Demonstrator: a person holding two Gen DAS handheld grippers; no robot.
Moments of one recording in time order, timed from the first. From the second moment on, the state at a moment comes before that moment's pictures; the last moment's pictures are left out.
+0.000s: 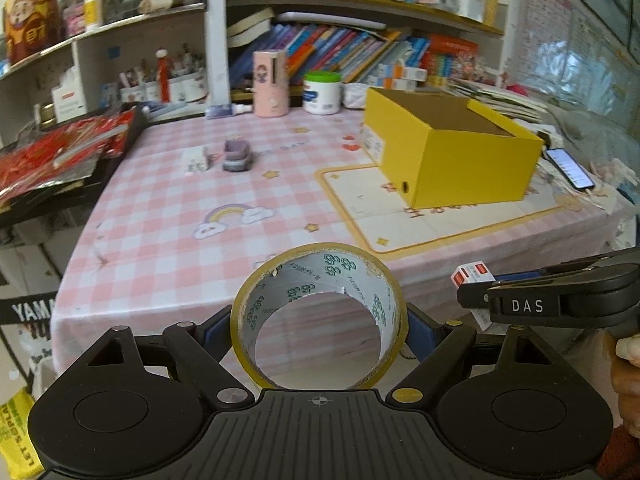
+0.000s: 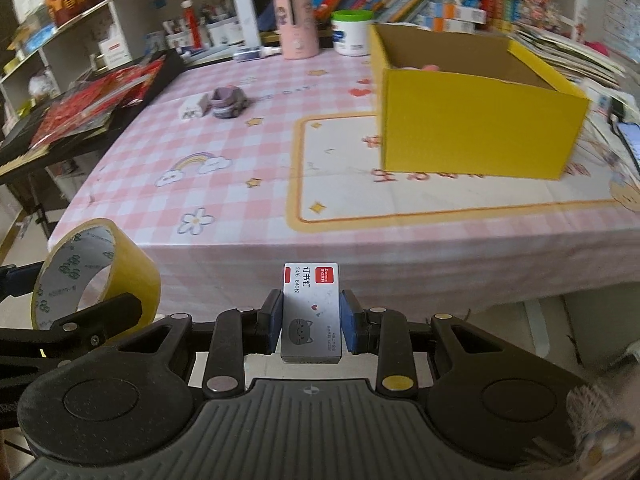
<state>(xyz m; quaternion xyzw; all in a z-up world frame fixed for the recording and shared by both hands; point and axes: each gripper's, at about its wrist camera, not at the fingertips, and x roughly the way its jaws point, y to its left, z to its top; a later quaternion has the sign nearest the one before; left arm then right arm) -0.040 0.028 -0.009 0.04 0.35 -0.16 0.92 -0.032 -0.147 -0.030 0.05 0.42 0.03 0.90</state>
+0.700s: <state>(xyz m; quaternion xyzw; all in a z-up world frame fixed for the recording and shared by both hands) -0.020 -0.048 -0.007 0.08 0.34 -0.23 0.91 -0.041 -0.227 -0.030 0.10 0.42 -0.04 0.90</state>
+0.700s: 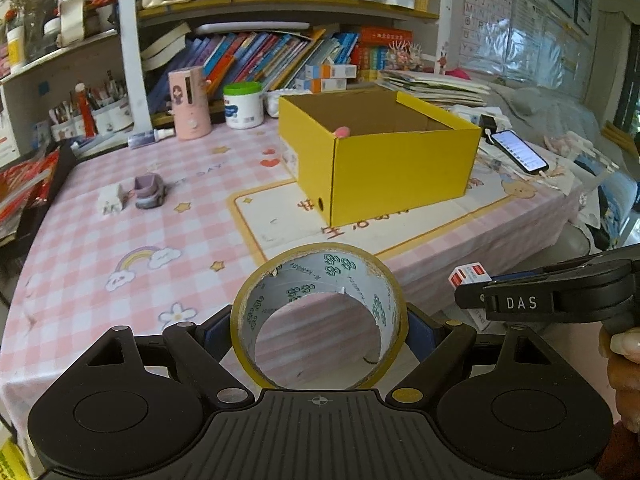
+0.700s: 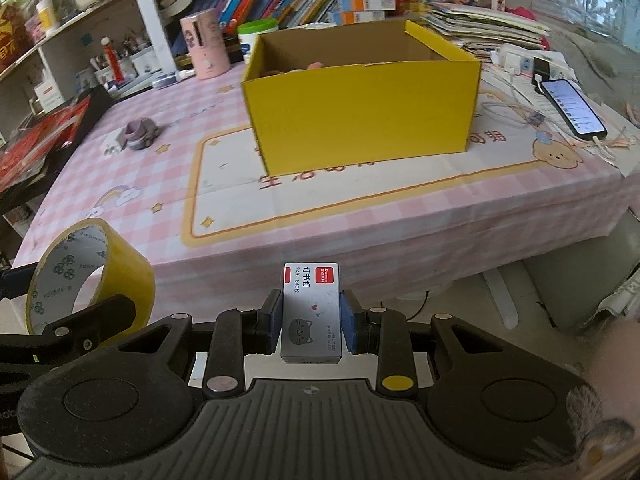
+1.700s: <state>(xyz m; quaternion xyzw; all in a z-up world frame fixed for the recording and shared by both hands) 0.050 -0.136 0.031 0.06 0.27 -0.25 0.93 0.030 -0.323 0.003 0.09 0.36 -0.05 0.93</state>
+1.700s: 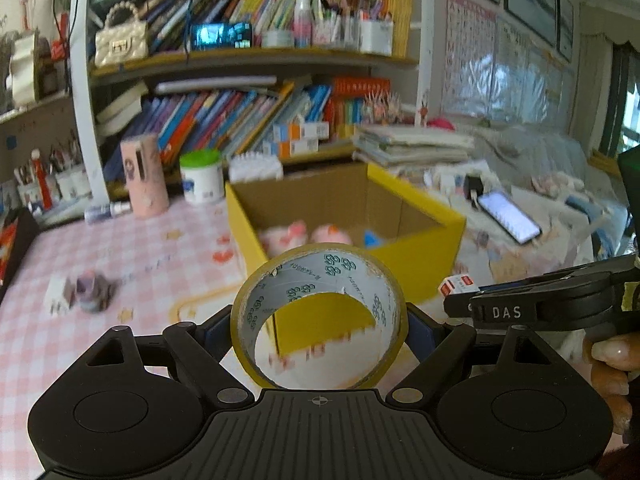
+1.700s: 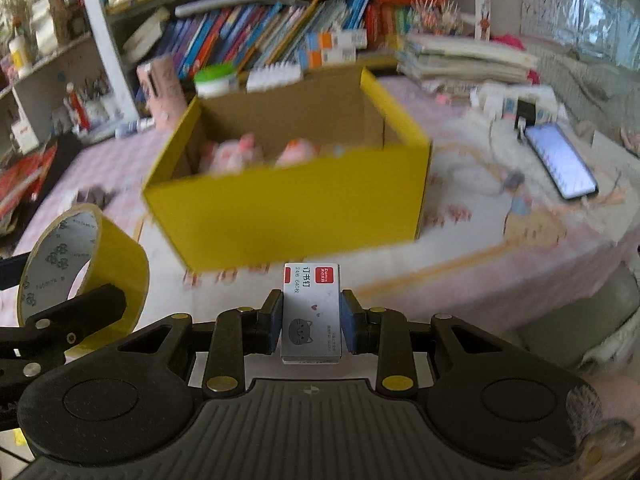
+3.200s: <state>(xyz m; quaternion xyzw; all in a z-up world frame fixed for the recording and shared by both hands) 0.192 -0.237 -0.012 0.12 0.34 -0.19 0.91 0.260 -0.358 -0.015 -0.07 0.43 0.11 0.90</state>
